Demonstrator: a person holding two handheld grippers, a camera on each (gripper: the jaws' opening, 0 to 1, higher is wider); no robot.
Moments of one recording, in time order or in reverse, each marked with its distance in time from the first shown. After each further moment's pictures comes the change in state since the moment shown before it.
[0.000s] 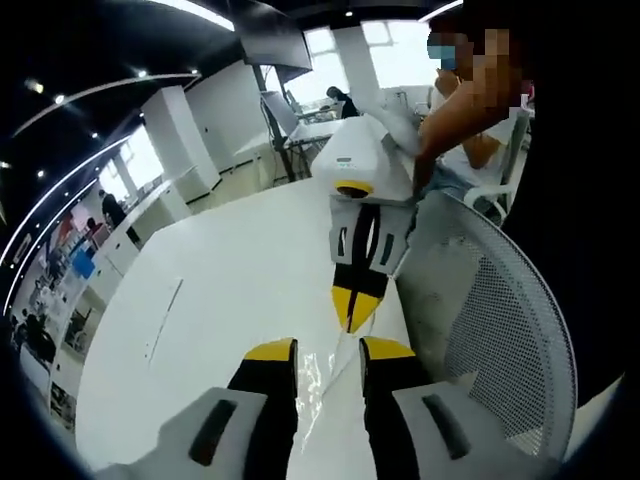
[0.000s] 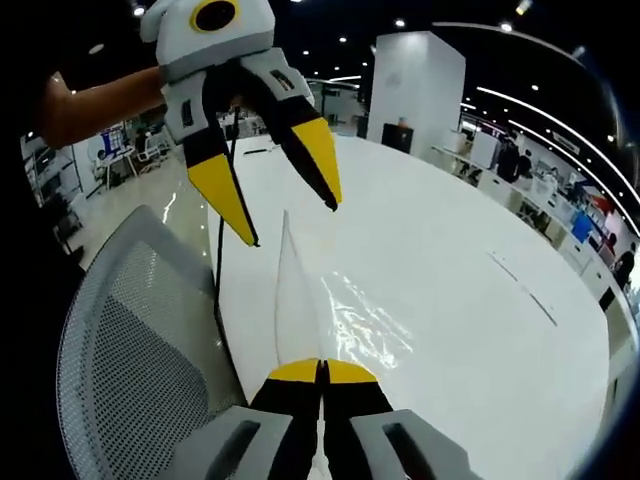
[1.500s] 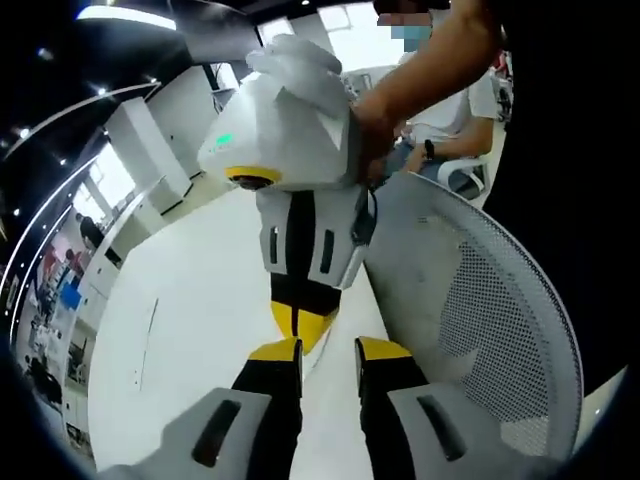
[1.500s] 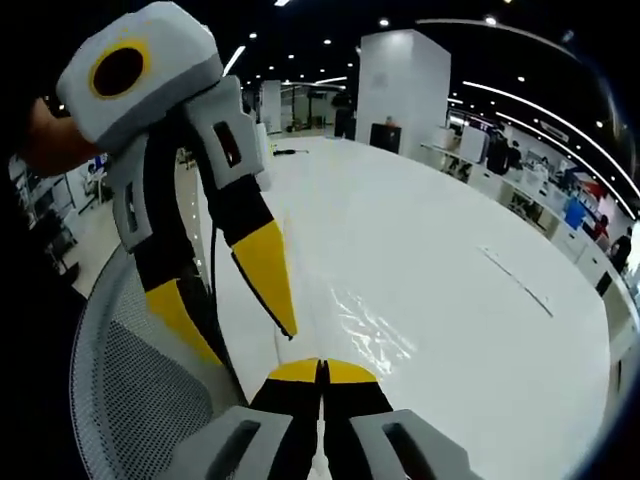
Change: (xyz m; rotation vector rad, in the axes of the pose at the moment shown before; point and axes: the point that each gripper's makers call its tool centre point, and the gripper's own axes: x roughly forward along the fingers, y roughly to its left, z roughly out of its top) left arm 0.036 -0.038 -0.002 0.131 0.065 -0.093; right arm -0.006 -0.004 0.014 0.070 -0.014 -0.024
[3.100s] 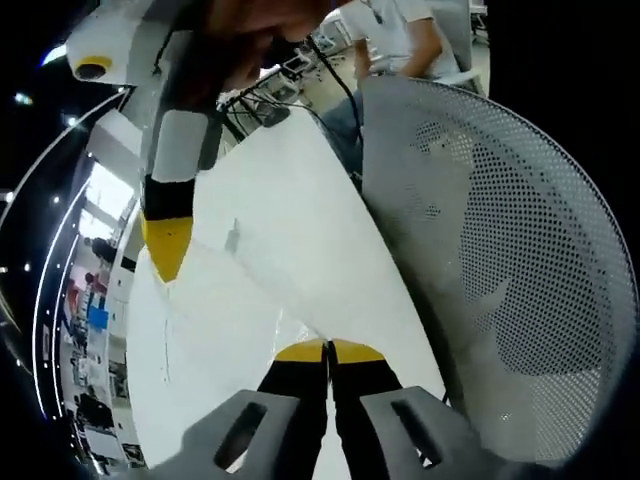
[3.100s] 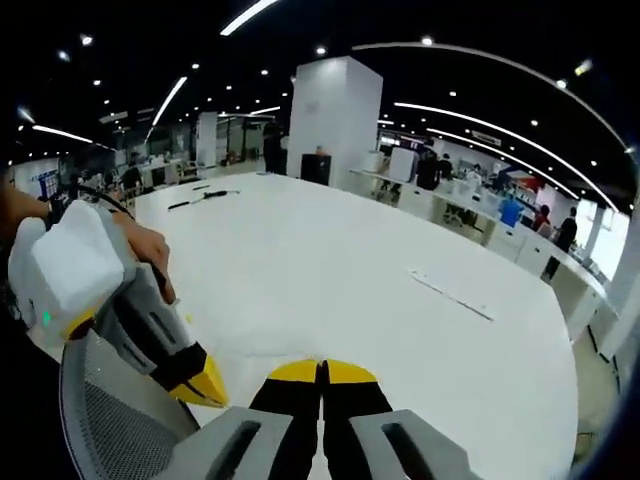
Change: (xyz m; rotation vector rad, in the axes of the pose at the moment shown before) left arm 0.024 -0.004 -0.046 0.140 0.176 0.092; right arm -0.038 -0.051 0.043 0.105 -0.132 -0.291
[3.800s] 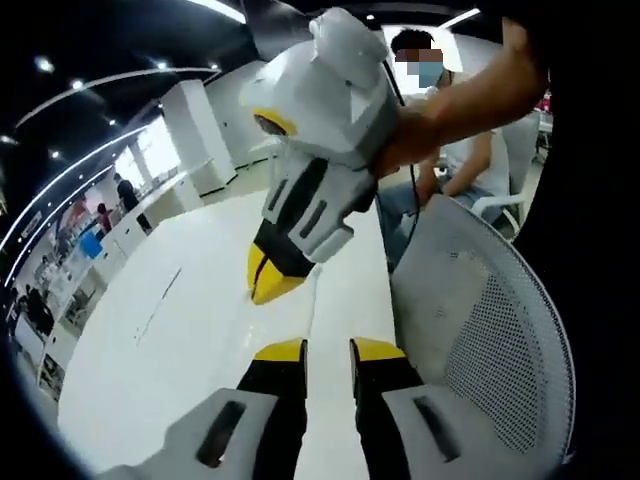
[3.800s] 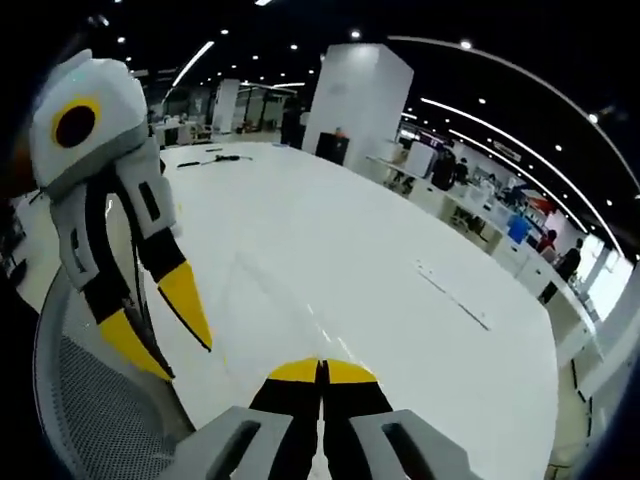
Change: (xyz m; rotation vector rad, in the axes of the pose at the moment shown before) left arm -0.050 0.024 0.025 -0.432 -0.248 0.067; right arm 0.019 0.007 -0.019 -0.161 0.092 -0.005
